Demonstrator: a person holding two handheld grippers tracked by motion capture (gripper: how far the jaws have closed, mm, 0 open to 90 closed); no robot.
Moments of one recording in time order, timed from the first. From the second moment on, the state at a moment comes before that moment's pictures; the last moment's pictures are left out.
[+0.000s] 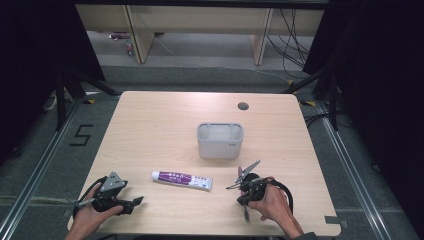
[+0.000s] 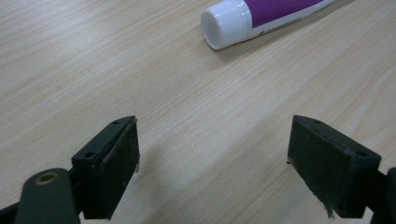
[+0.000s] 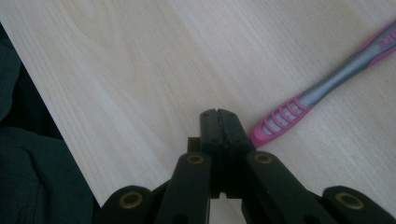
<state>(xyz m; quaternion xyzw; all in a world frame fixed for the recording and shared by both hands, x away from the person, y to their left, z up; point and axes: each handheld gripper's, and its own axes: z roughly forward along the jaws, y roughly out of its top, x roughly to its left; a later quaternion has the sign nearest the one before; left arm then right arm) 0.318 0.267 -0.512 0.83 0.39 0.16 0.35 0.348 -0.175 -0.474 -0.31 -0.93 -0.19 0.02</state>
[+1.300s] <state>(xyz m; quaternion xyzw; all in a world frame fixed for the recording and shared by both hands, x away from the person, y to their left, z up) 0.318 0.267 -0.512 0.83 0.40 0.16 0.35 0.352 -0.235 -0.474 -0.36 -0.92 -0.14 0.00</state>
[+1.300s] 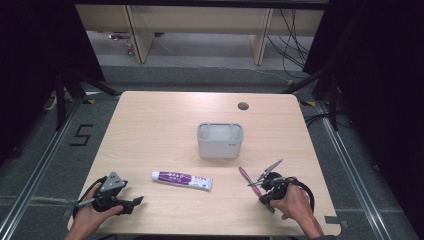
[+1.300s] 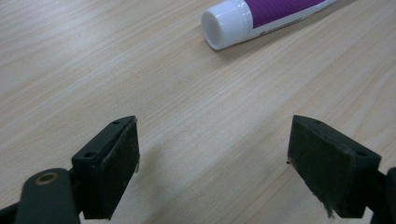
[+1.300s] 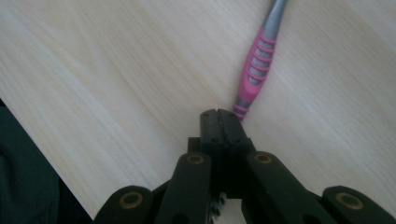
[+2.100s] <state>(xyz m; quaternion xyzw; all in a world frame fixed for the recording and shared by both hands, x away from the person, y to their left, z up) 0.318 0.266 -0.513 0.83 0.40 0.16 0.36 0.382 -0.272 -0.471 -0.43 -0.89 -0.12 -0.02</state>
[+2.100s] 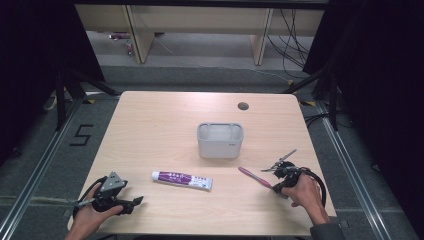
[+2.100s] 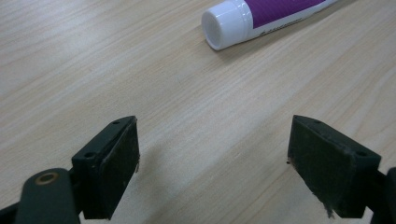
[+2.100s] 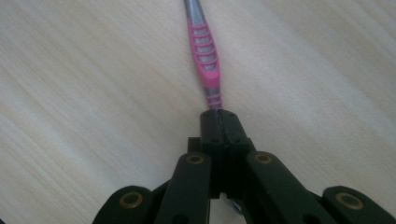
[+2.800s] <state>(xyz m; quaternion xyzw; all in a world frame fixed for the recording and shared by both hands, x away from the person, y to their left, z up) 0.318 0.267 -0.513 0.83 0.39 0.16 0.35 0.417 -0.283 -0.472 -0.45 -0.88 -0.12 -0.05</state>
